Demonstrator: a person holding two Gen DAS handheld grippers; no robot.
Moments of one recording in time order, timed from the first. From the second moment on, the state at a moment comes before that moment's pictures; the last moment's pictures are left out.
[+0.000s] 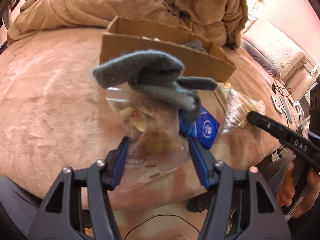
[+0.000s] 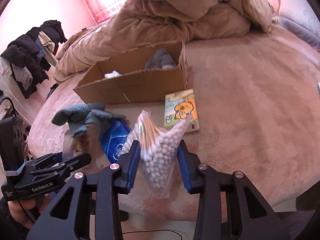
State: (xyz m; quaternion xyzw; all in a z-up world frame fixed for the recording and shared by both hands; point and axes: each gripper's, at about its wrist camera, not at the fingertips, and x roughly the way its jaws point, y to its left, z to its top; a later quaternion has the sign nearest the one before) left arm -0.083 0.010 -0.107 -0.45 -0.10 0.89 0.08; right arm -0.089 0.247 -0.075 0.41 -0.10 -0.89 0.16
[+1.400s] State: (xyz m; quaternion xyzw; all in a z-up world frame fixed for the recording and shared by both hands) left arm -0.187 -0.030 0.005 -0.37 -0.04 0.92 0.09; right arm -0.175 0.197 0.033 0.34 -0.05 -0.92 0.21
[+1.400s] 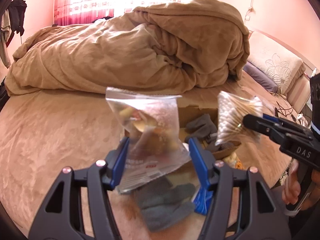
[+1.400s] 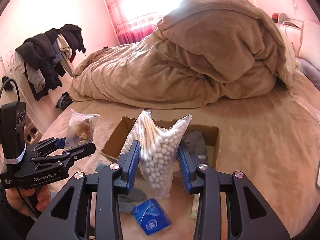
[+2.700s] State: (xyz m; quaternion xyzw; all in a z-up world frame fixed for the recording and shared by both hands) left arm -0.228 -0.014 -0.041 -0.43 -0.01 0.90 0.09; right arm -0.254 0.189 -0.046 0.41 -0.09 -0.88 0.22
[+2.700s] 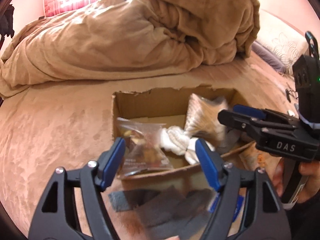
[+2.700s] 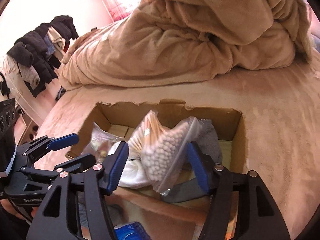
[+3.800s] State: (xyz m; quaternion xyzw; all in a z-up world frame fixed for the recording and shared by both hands) left arm -0.087 -0.033 -0.001 -0.38 -0.06 0.92 0.04; right arm -0.107 0.217 0.024 0.34 -0.02 -0.93 0.17
